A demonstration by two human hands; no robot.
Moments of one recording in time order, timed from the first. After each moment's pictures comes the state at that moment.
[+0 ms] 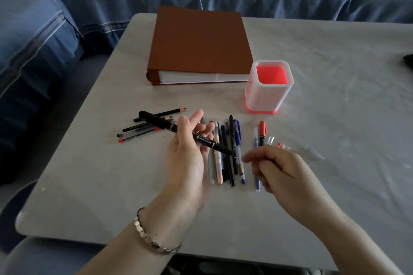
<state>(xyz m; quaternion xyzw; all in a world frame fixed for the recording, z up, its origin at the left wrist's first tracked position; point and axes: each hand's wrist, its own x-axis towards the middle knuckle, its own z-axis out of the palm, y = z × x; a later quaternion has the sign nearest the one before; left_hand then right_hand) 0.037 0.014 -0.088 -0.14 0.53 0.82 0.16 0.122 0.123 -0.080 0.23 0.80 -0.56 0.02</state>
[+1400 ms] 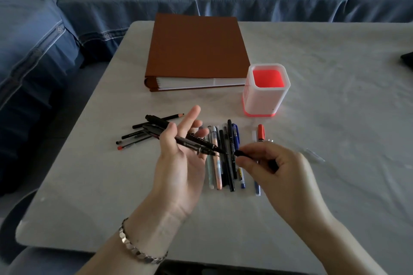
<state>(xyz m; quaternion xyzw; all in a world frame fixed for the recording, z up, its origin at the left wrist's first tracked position) 0.034 0.003 -0.077 -0.09 0.45 0.86 0.24 0.118 0.117 -0.081 0.20 0.80 -0.55 -0.11</state>
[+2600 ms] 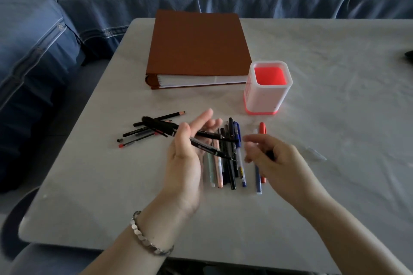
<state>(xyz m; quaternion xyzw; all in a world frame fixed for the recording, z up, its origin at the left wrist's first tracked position) 0.034 0.009 -0.097 -0.02 0.57 0.81 0.17 0.105 0.131 -0.088 0.23 0.78 -0.59 0.00</state>
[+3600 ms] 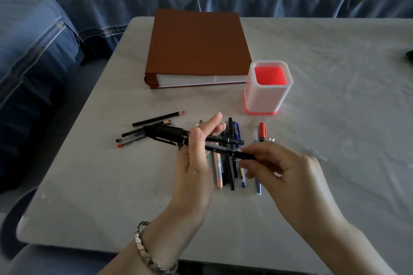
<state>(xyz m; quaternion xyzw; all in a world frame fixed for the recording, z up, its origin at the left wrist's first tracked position) 0.052 0.007 -0.096 0.07 0.65 0.75 0.15 0.123 0.123 -0.079 0.11 0.86 -0.48 -0.16</state>
